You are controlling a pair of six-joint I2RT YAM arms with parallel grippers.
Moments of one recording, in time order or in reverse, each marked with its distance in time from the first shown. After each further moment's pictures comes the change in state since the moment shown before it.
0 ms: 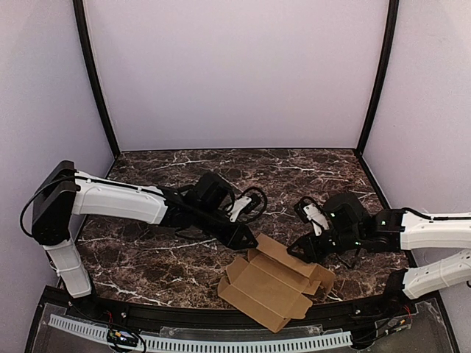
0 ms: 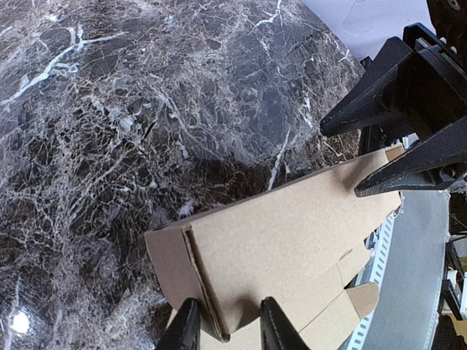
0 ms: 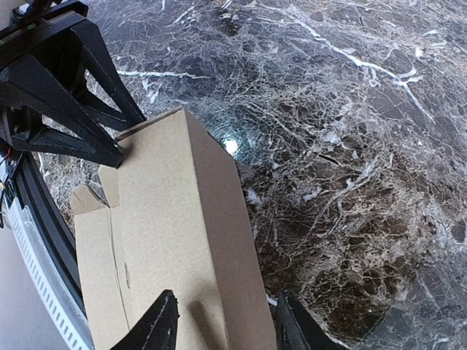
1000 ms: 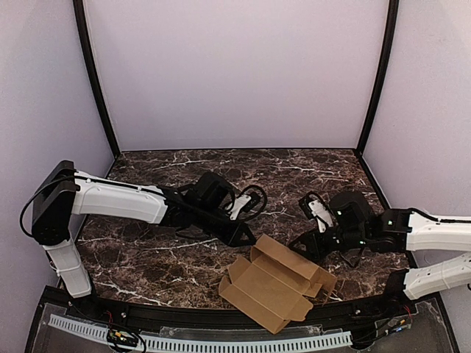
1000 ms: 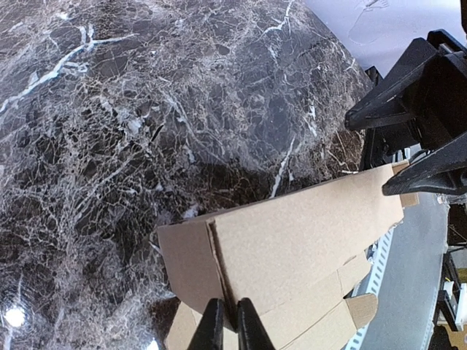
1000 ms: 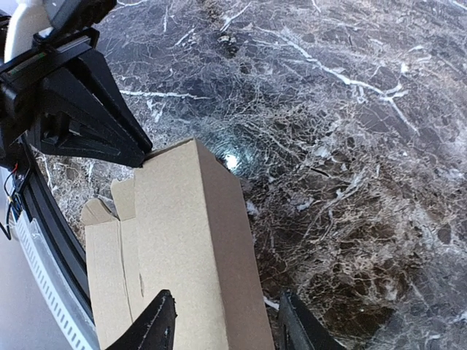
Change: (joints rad) left arm 0.001 0.001 0.006 0.000 -0.016 -0.027; right arm 0.000 -0.043 0.000 0.003 0.025 0.017
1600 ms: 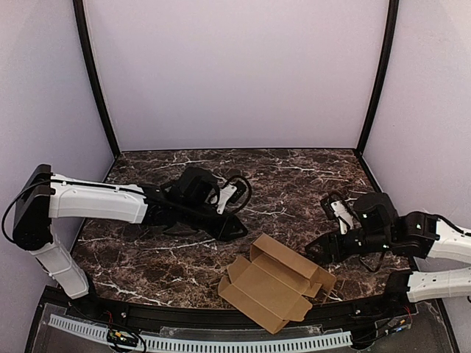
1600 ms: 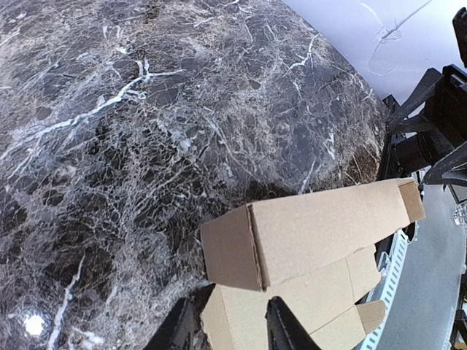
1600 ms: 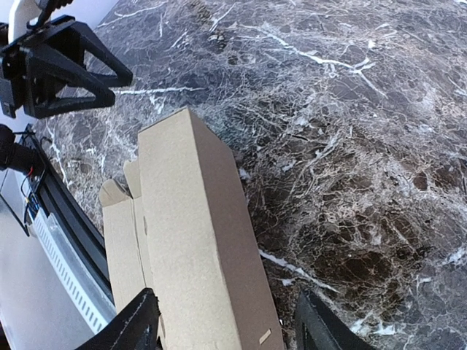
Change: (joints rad) left arm 0.016 -0.135 -0.079 0.008 -0.125 0.002; right arm 0.000 -0.265 -0.013 -0.234 0.025 0.082
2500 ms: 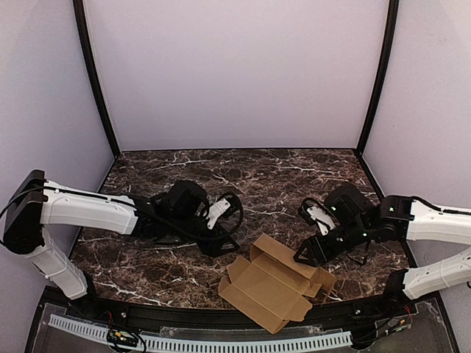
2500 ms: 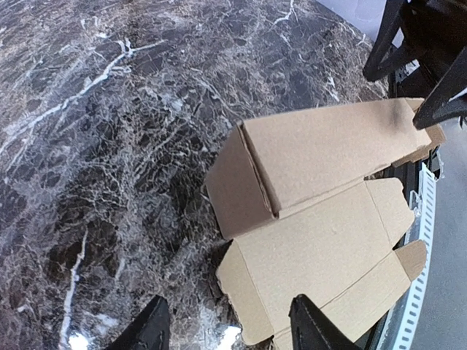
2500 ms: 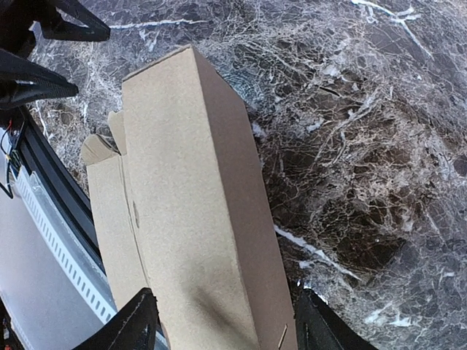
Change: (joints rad) left arm -0.007 -0.091 -0.165 0.055 -0.003 0.206; right arm 0.000 0.292 0.154 -0.103 -0.123 -0.054
